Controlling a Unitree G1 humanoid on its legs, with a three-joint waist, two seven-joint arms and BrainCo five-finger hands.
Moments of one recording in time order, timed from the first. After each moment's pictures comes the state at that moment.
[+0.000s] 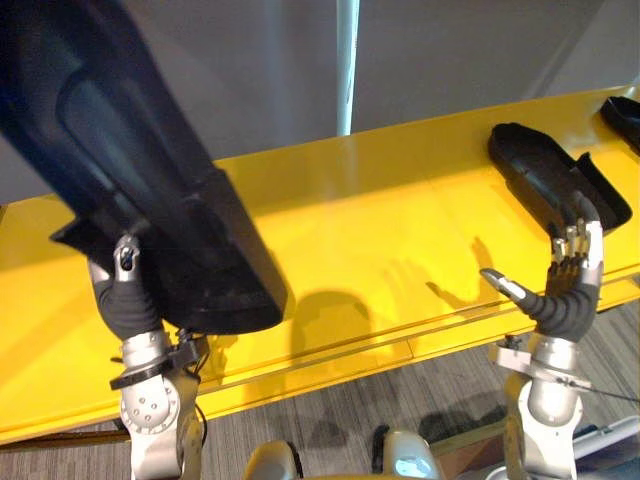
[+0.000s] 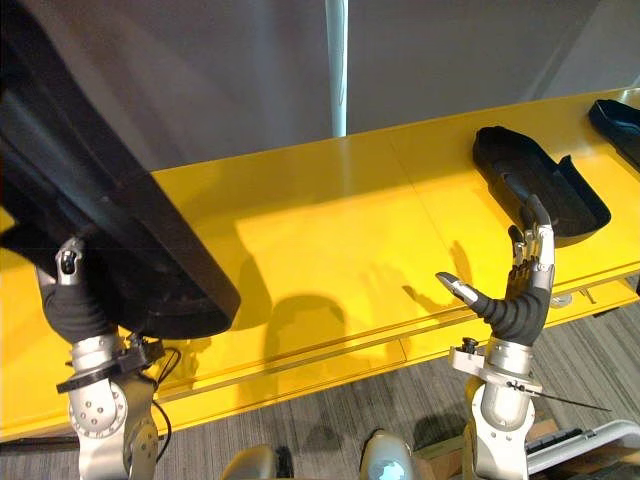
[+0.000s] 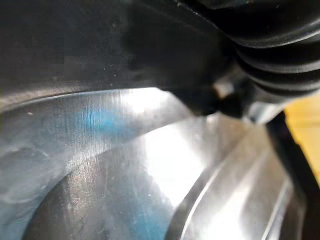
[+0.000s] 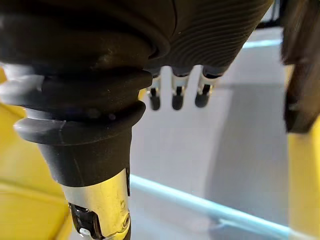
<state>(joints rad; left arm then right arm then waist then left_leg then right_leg) 0.24 -0.01 0.16 -0.47 -0.20 -0.36 0.19 0.13 -0.16 -0.24 -0.33 -0.01 -0.47 -0.13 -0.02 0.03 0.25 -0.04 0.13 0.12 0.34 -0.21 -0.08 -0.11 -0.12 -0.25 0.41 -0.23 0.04</state>
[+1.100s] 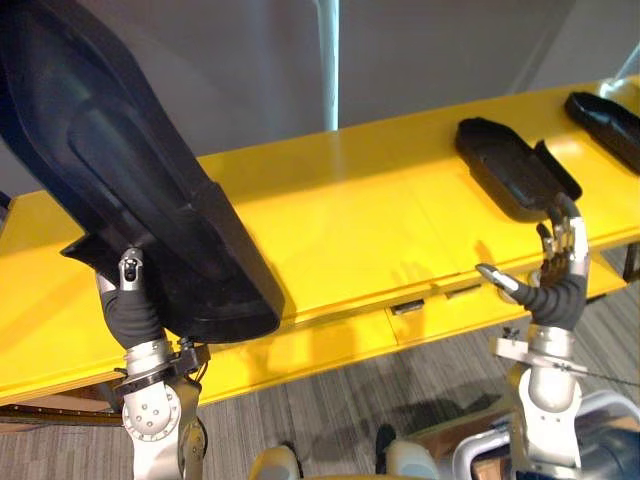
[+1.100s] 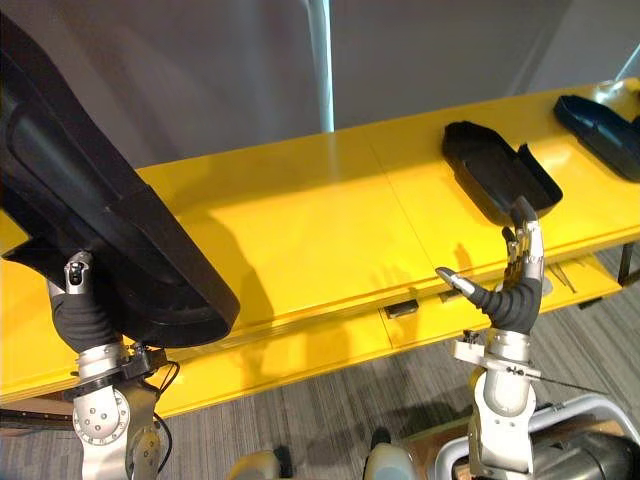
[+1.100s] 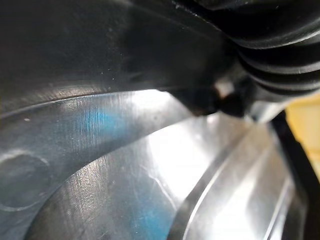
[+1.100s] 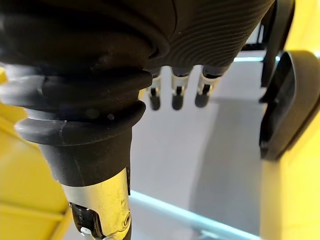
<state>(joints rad) 0.18 0.03 0.14 -0.44 -0.19 -0.37 0.19 0.10 -0.17 -0.25 -0.27 0.01 -0.40 -0.16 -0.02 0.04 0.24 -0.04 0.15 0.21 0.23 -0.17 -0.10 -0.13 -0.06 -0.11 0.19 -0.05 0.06</state>
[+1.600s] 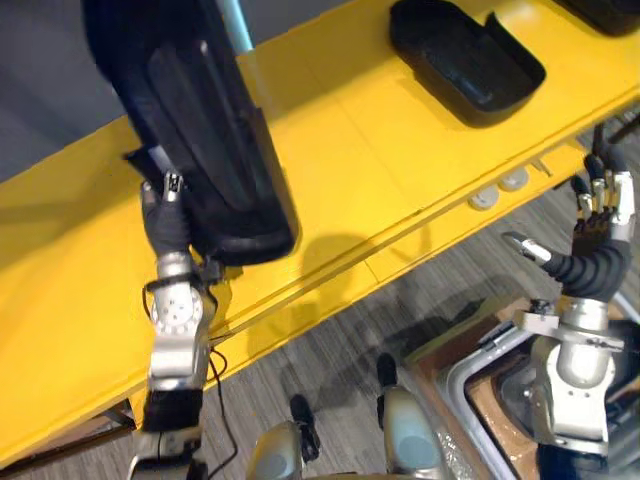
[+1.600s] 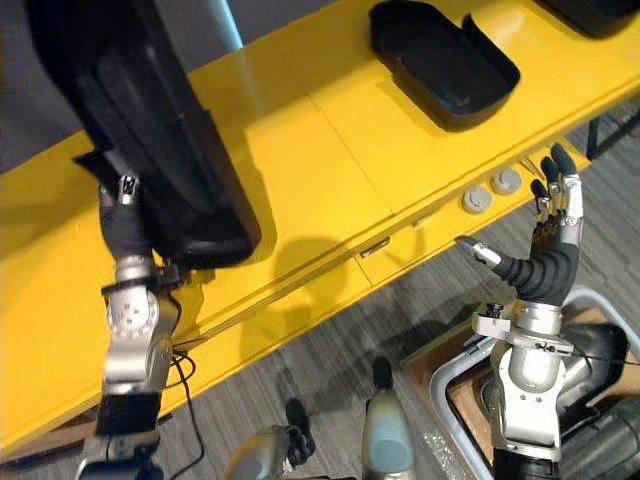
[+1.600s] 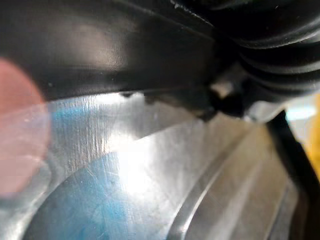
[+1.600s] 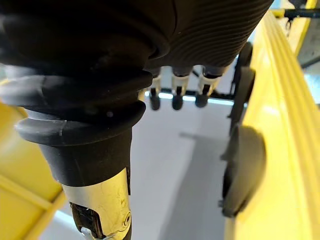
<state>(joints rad) -0.38 0.24 0.12 0.02 -0.23 -0.14 0.26 -0.01 -0.31 -0.27 -0.31 0.08 -0.41 -0.09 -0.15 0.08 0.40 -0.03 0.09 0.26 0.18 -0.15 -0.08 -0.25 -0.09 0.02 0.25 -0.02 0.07</state>
